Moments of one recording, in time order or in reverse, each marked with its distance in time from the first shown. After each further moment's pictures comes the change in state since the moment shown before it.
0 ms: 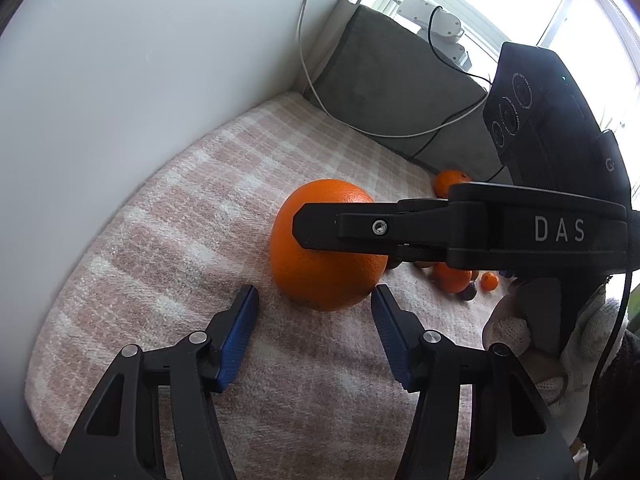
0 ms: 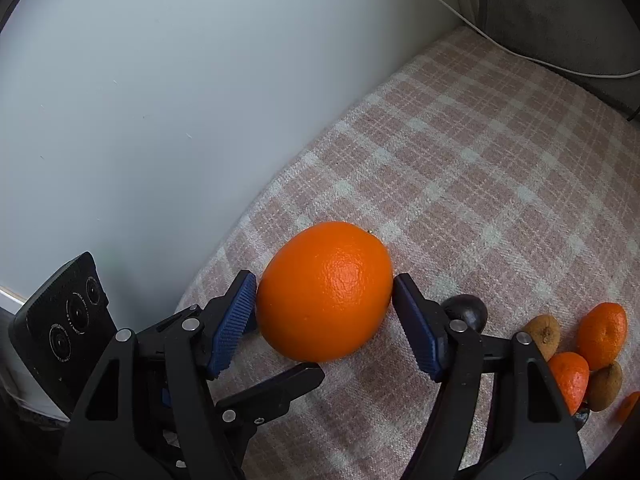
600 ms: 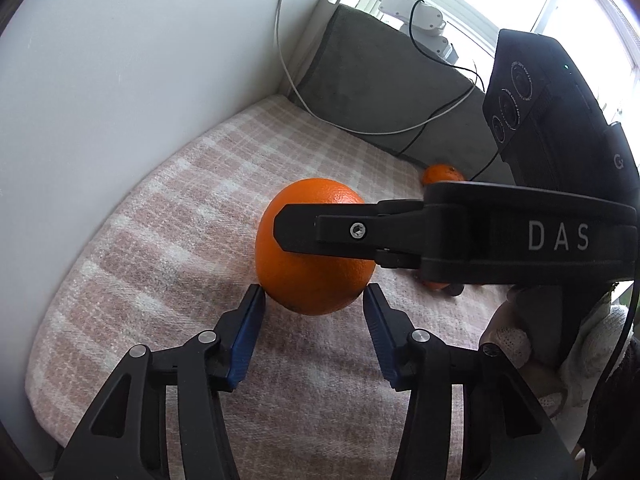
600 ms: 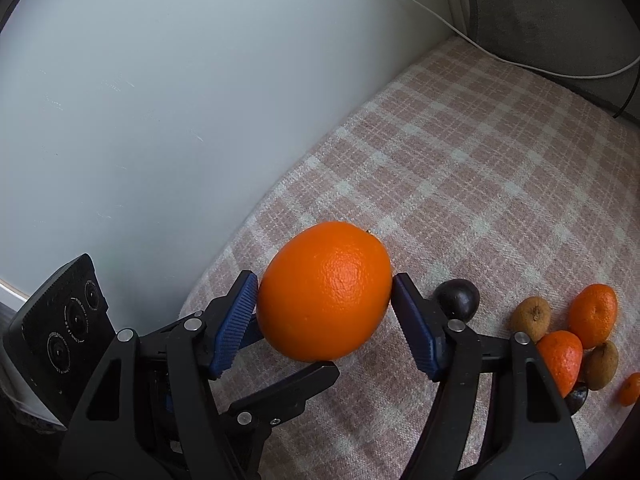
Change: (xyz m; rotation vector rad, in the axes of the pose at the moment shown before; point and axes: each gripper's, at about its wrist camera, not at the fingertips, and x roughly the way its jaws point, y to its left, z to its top) left arm -0.004 -0.021 -0.001 0.045 -0.004 0.015; right arm -0.021 0.003 -0.012 0.006 -0.045 -0.004
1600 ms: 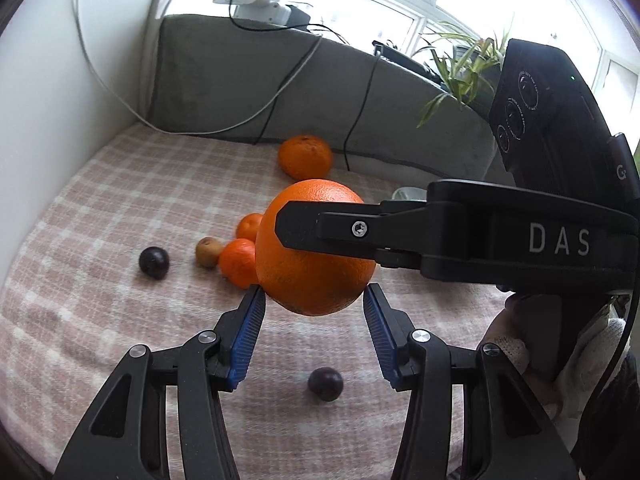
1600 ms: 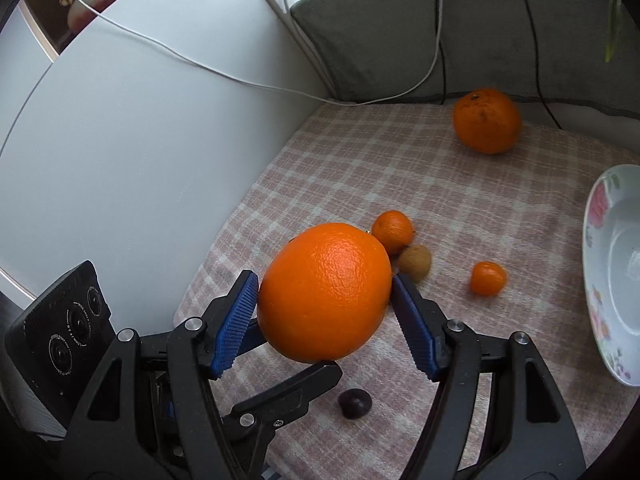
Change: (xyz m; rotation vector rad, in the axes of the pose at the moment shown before) left arm 0.017 -0.152 -0.010 0.263 0.039 -0.135; right arm -0.150 -0.086 -0.084 0.203 -0.263 -0.074
